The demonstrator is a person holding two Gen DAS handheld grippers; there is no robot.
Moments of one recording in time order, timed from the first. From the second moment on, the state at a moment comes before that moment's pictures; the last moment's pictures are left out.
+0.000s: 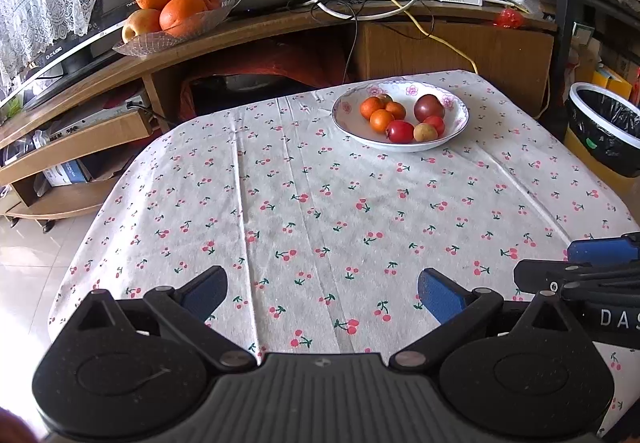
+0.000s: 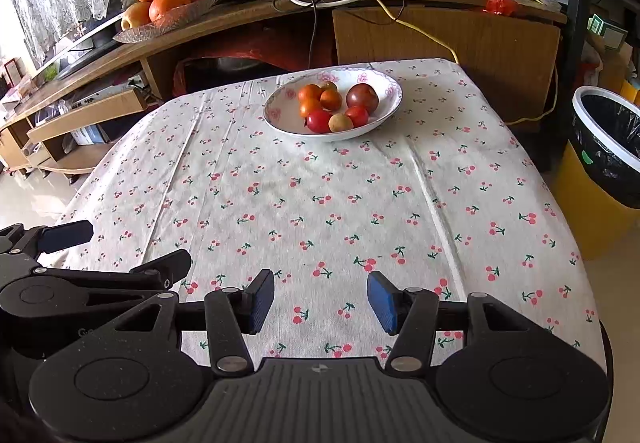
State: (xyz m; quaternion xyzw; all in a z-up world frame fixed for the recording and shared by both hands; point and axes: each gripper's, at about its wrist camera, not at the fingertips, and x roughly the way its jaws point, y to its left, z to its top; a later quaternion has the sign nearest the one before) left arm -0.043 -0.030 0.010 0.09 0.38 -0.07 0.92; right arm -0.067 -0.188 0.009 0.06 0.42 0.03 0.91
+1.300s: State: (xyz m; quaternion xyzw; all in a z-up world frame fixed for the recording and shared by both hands) left arm -0.051 -0.028 0.006 0.09 0.38 -0.06 0.92; right arm -0.071 -0.186 0.002 0.05 0.43 0.03 0.90
